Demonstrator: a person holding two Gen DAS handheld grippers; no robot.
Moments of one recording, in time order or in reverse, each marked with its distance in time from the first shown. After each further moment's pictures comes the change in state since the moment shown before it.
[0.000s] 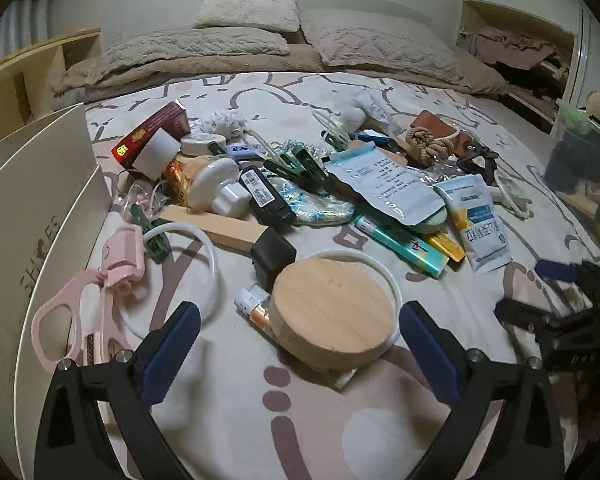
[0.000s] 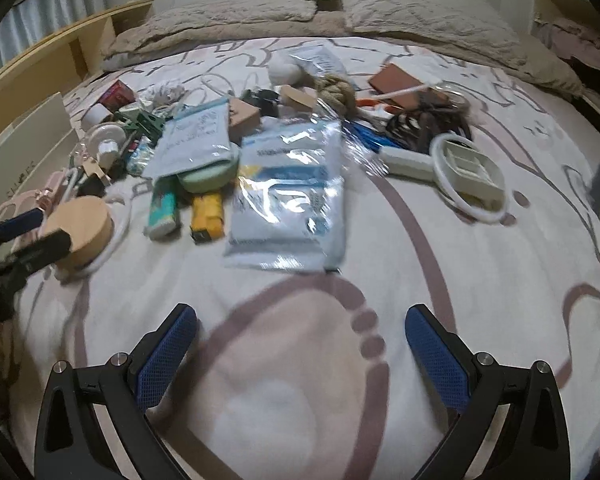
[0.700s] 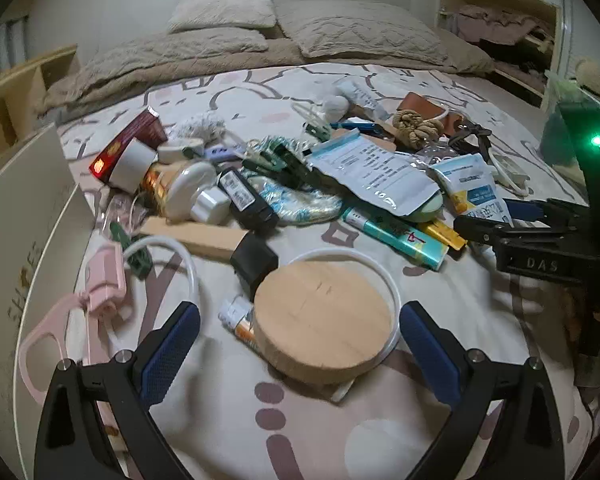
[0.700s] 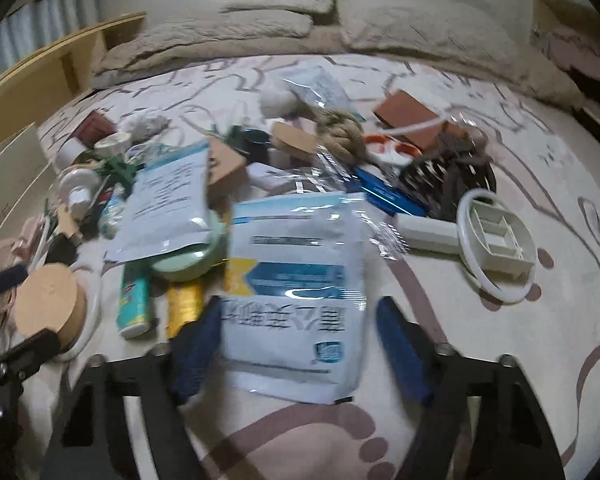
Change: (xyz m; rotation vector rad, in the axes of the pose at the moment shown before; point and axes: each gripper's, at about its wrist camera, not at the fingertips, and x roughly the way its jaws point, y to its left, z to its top) left arm 0.010 -0.011 0.003 0.100 0.013 0.007; right arm 0.026 0.005 0.033 -0.013 -0.078 -0.031
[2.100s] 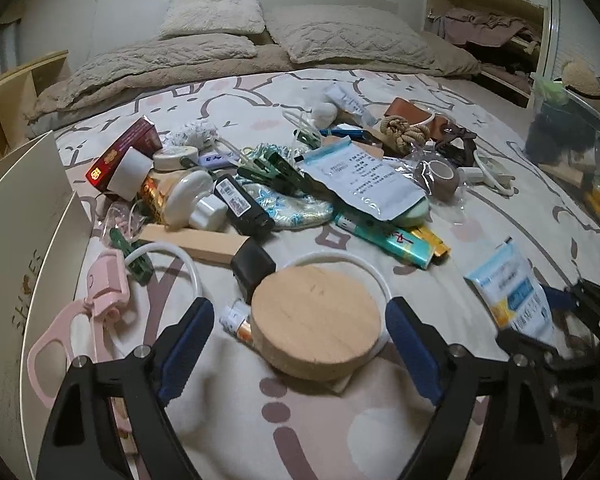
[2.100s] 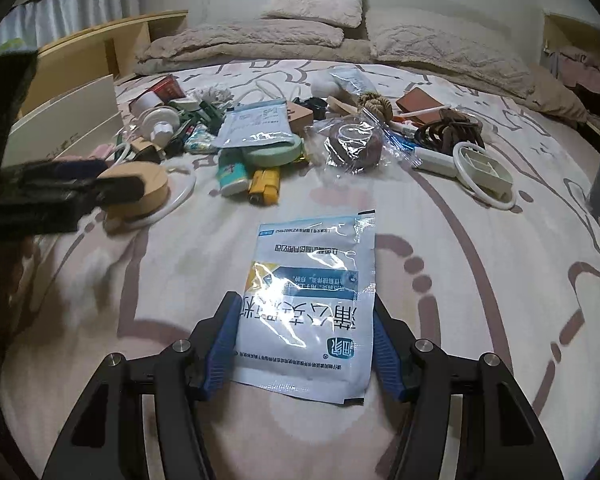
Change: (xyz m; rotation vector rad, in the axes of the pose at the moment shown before) left arm -0.008 0.005 -0.001 0.008 -0.015 -0.053; right arm -0.061 0.030 -0.083 -0.056 -0.046 0.034
